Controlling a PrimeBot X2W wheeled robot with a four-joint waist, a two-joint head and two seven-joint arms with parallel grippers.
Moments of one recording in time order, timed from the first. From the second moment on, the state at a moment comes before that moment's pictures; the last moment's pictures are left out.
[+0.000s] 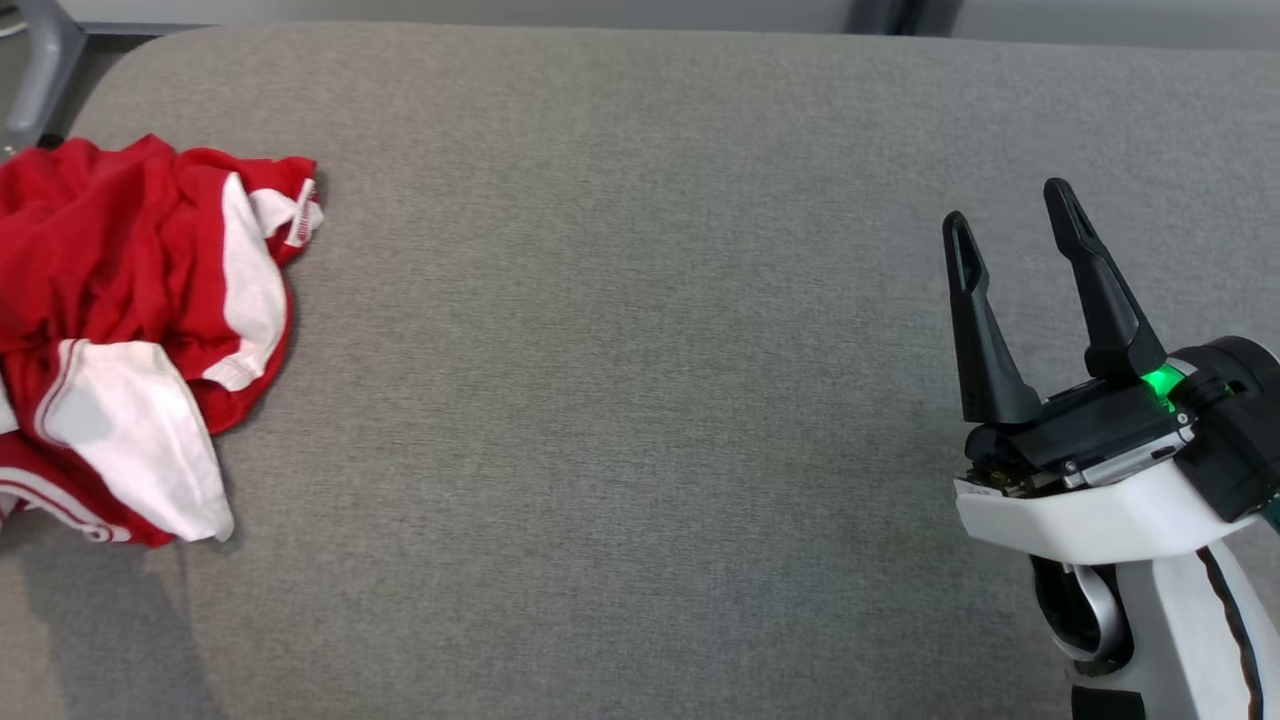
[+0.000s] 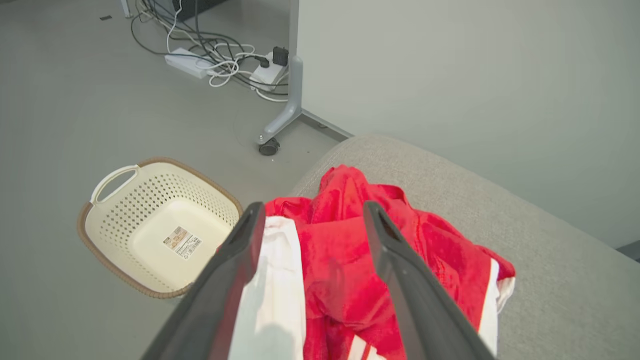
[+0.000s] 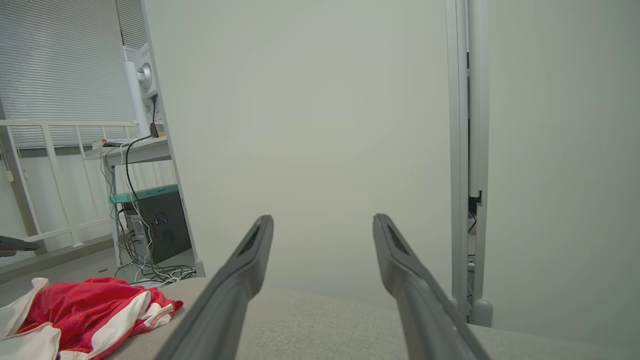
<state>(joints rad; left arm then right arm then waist) -0.86 0.46 0.24 0.89 -0.42 0.00 0.33 -0.31 -0.08 0.19 -0.09 0.21 0.13 -0.26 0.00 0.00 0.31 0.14</state>
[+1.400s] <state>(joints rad) -1.05 0.52 -0.02 0.94 -0.37 -0.13 0.38 -0.24 -0.06 0.16 -0.07 0.24 0.13 -0.26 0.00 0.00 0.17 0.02</state>
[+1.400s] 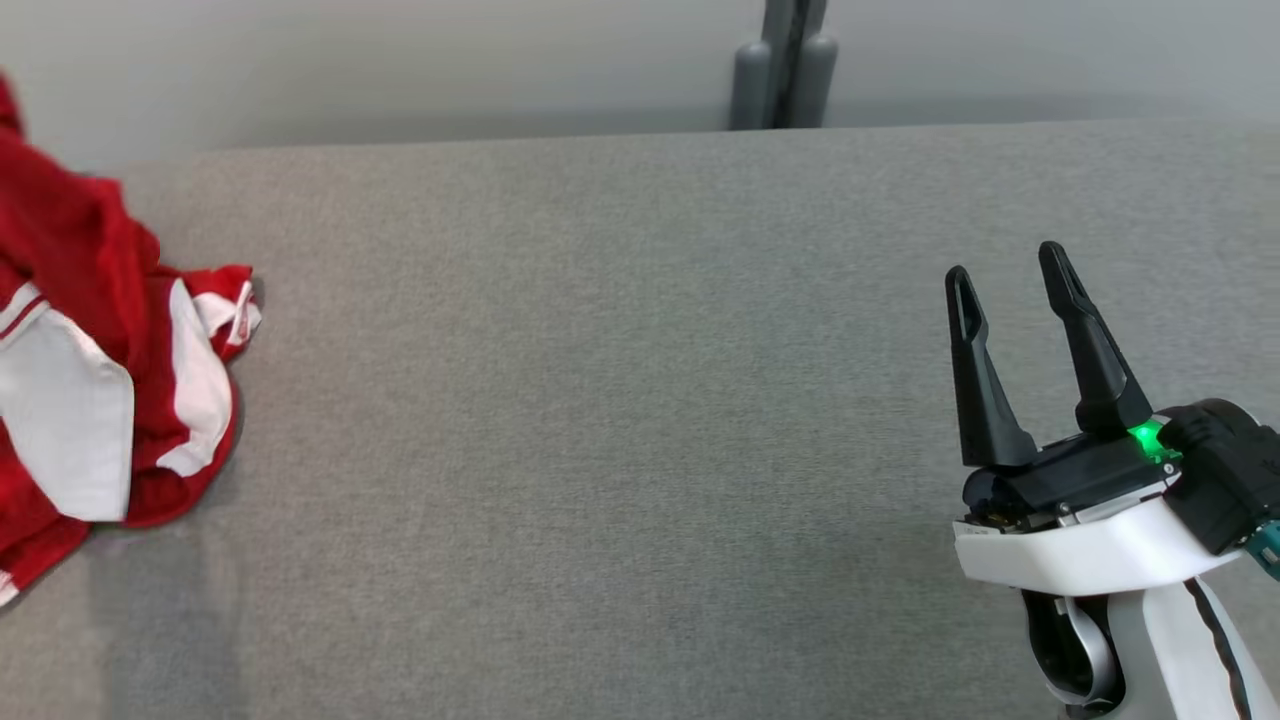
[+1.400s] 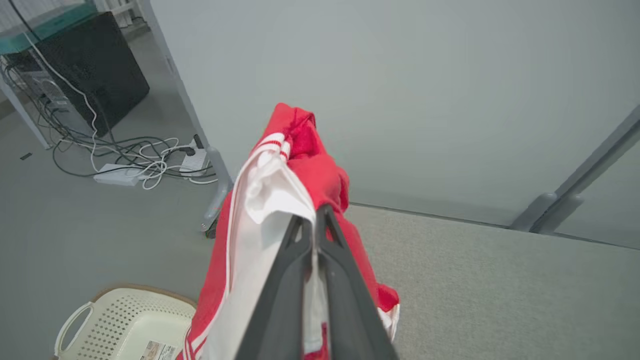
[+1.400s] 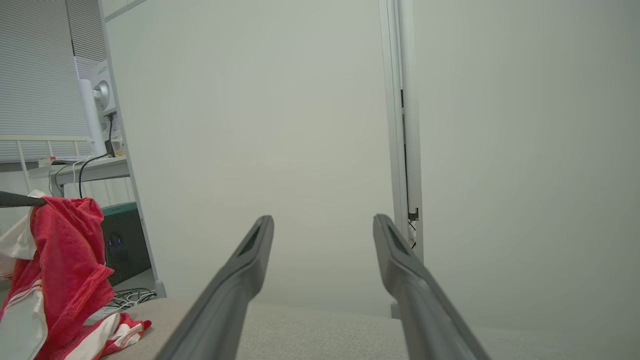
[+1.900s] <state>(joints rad) -0.96 0.32 -0.27 0.36 -0.56 -0.13 0.55 -0.20 -0.05 0.14 -0.07 0.25 0.13 -0.26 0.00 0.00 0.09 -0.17</state>
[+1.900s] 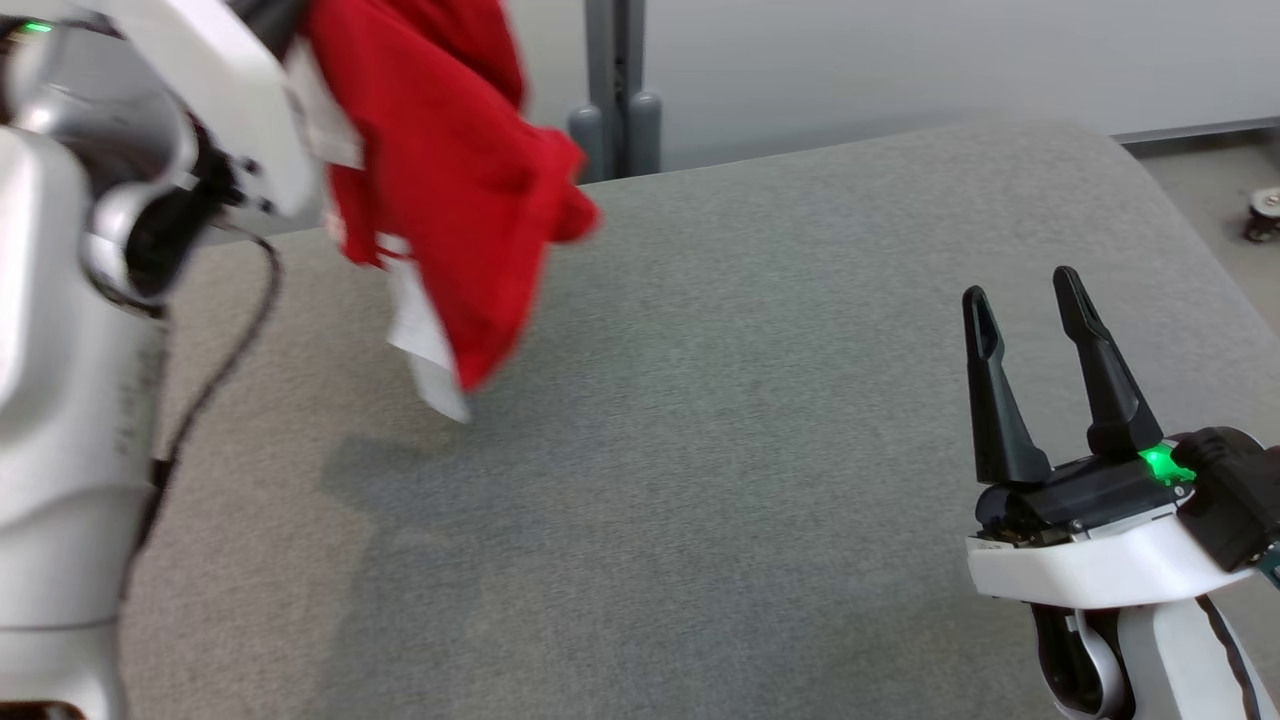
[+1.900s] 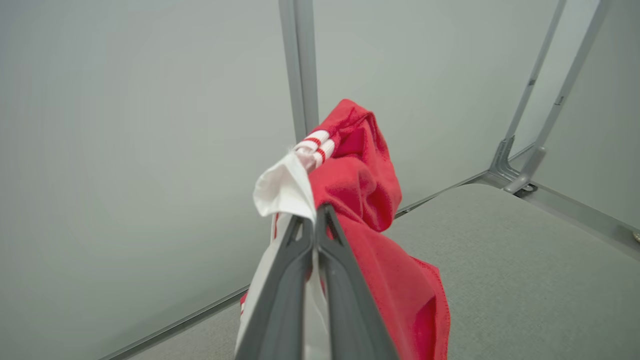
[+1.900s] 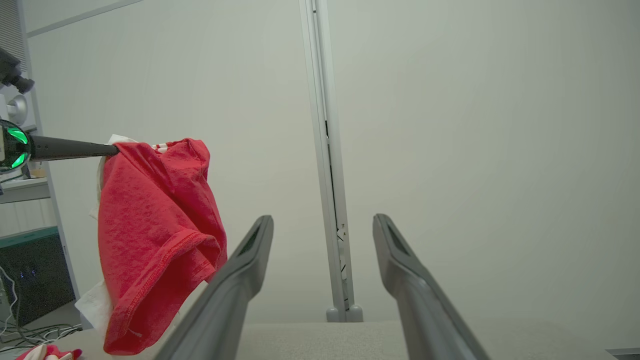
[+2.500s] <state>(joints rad) -0.58 0.14 -0.48 0.36 -0.47 -0.05 0.34 -0.19 -0.05 0.12 -0.08 0.27 0.13 -0.26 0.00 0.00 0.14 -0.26</state>
